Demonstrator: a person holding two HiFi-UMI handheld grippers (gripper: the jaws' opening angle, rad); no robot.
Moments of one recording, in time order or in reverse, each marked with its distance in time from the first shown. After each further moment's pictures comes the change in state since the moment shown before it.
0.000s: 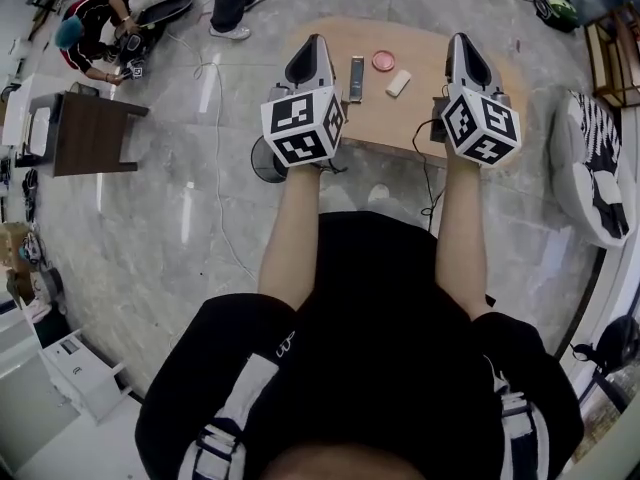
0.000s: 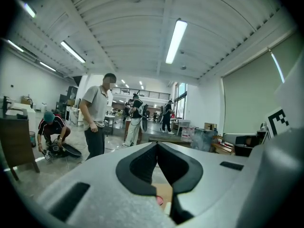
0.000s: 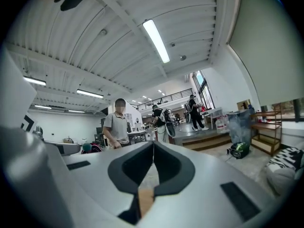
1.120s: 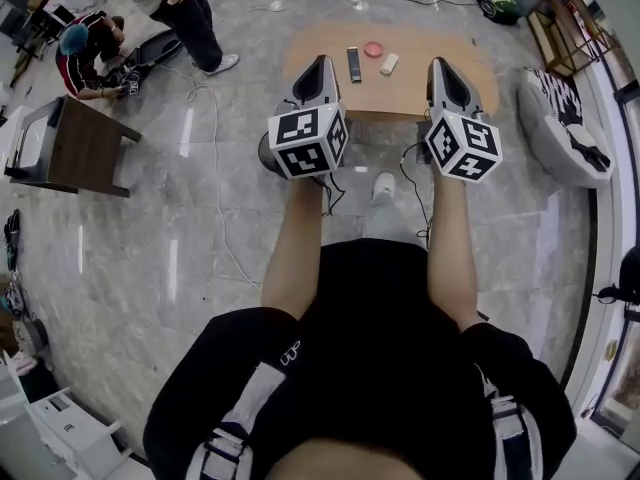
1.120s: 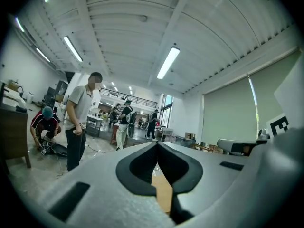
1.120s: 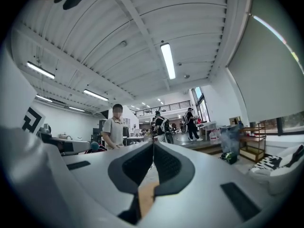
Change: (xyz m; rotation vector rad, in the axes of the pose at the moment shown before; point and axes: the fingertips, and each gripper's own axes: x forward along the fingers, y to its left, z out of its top) left arm -0.298 0.039 -0.005 -0.056 -0.088 -0.206; right arm -0.276 0.212 -0.008 -0.092 -0.100 -0.067
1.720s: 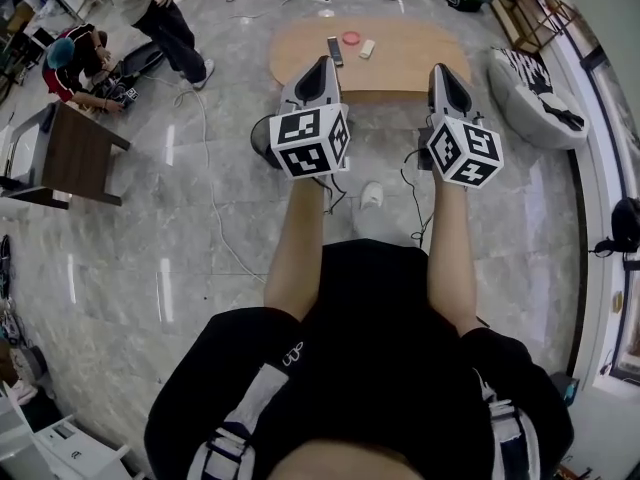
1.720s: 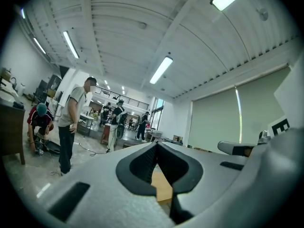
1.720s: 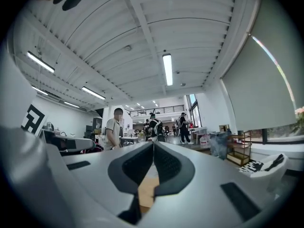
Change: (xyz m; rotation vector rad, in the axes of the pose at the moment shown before) left arm -0.147 -0.036 0.018 -0.030 -0.021 -0.129; right arm -0.163 0.067 0.033 -0.055 -0.016 -0.100
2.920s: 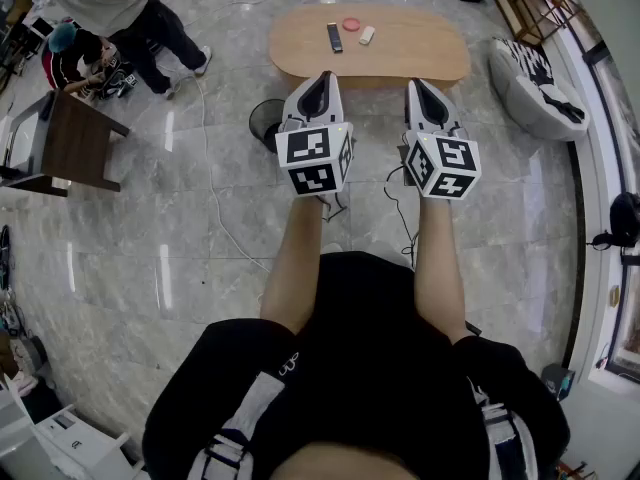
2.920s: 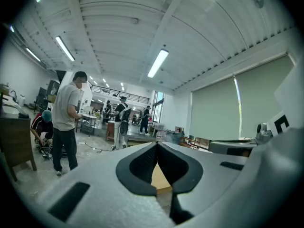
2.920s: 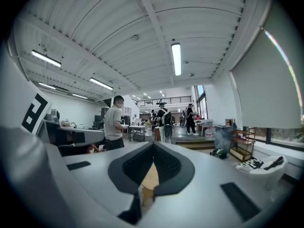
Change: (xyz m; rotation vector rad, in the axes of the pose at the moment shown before) left arm -0.048 -0.020 -0.024 0.076 0.087 0.030; right arm -0.038 0.048 -0.035 -0.048 0.136 0.079
